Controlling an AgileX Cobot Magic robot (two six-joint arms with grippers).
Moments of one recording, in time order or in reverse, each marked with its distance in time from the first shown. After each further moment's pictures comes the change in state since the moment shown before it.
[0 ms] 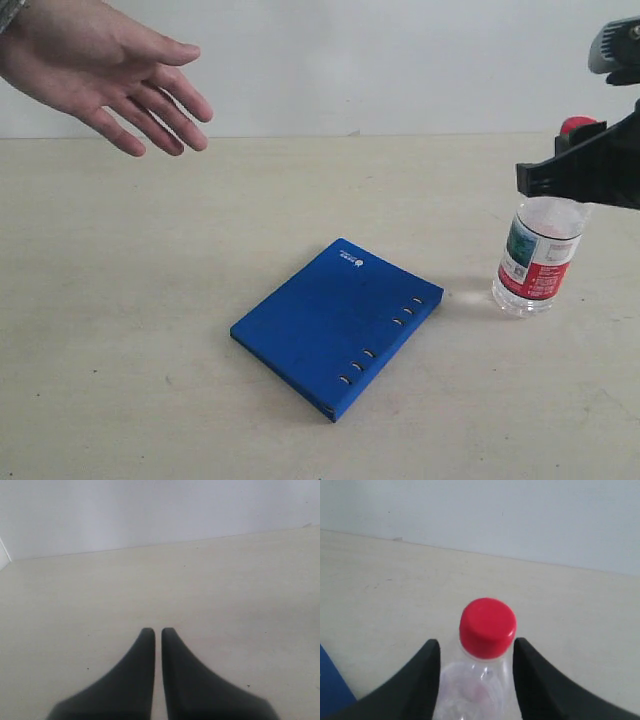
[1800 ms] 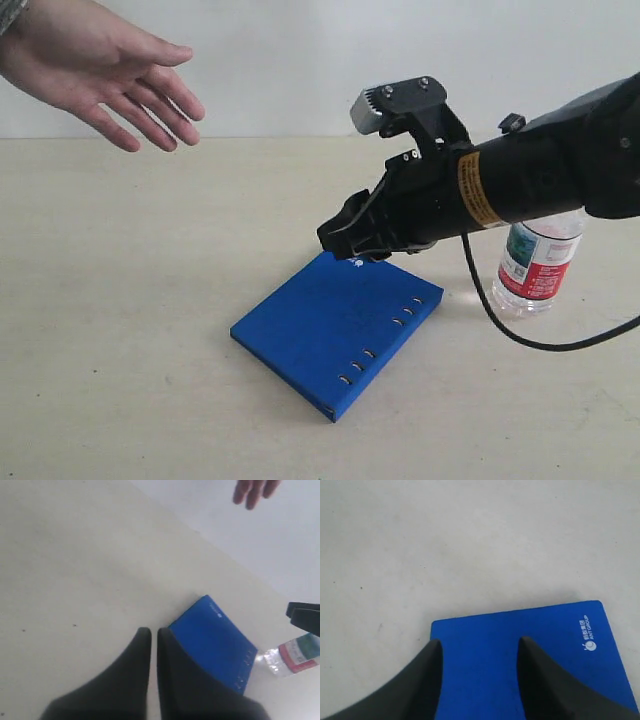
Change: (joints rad) left arm 0.000 0.207 -0.001 -0.973 0.083 0.227; right arm 0.000 0.461 -0.309 -0.009 -0.859 -0.088
